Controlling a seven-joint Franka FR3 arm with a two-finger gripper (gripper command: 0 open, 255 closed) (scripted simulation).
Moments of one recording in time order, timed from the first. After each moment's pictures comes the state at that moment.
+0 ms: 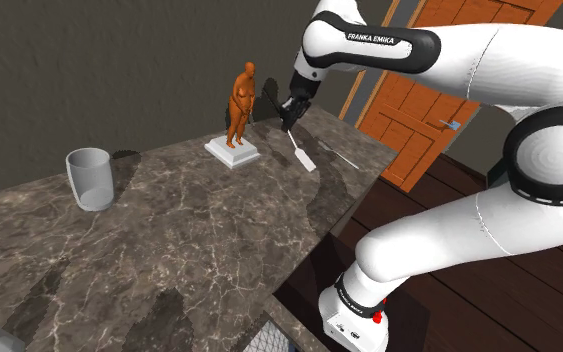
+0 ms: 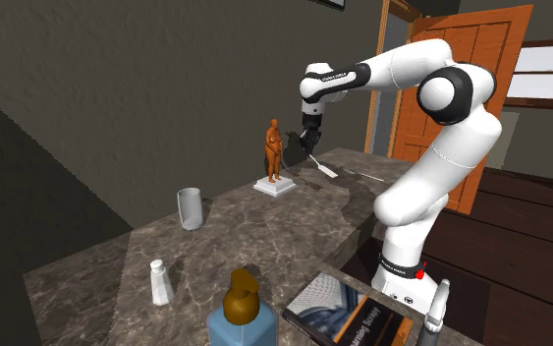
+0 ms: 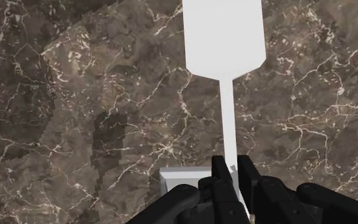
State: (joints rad) arm -0.34 -0.43 0.13 -2.23 0.07 1.86 -0.24
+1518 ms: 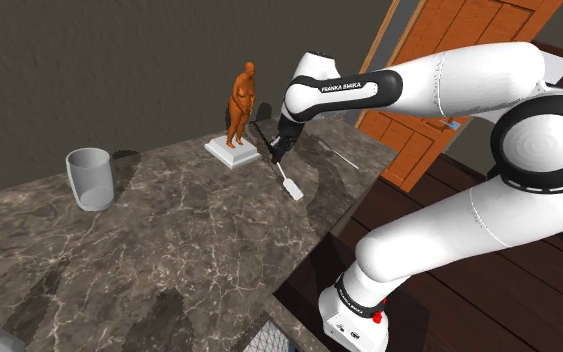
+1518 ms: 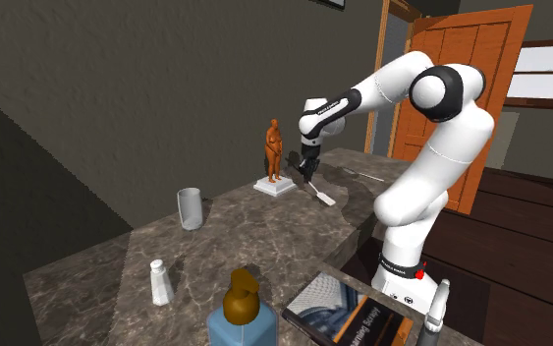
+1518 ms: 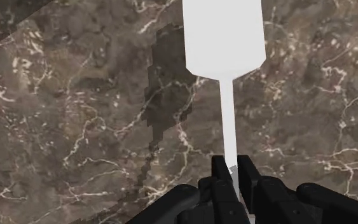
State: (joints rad) arm -0.34 -0.37 0.14 -2.49 0.08 2.19 -0.25
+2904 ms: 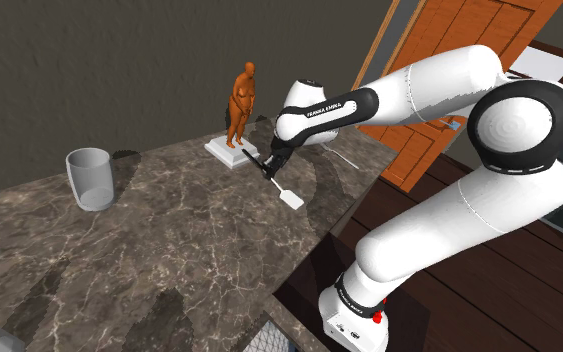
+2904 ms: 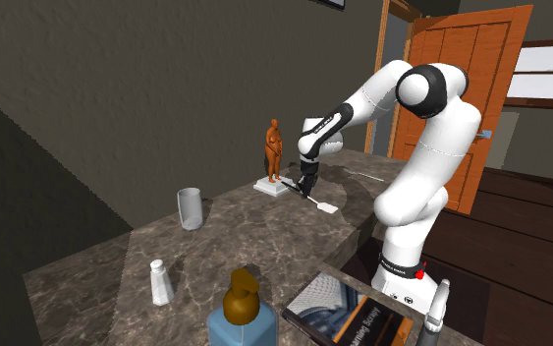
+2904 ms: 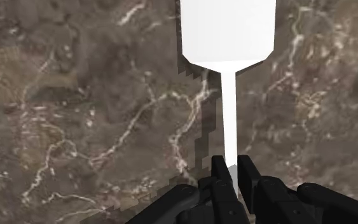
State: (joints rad) arm -0.34 -0.26 0.15 -2.59 0.08 2.41 -0.24
